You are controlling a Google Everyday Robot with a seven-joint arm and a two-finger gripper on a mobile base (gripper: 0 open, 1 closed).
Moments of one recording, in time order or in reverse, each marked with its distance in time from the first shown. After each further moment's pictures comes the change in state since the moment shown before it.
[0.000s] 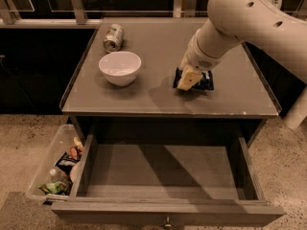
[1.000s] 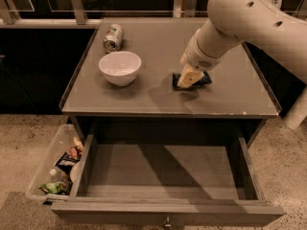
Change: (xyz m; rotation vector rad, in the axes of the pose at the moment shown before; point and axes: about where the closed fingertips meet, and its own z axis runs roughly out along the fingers) arm 0.000 0.000 0.000 0.000 0.000 0.000
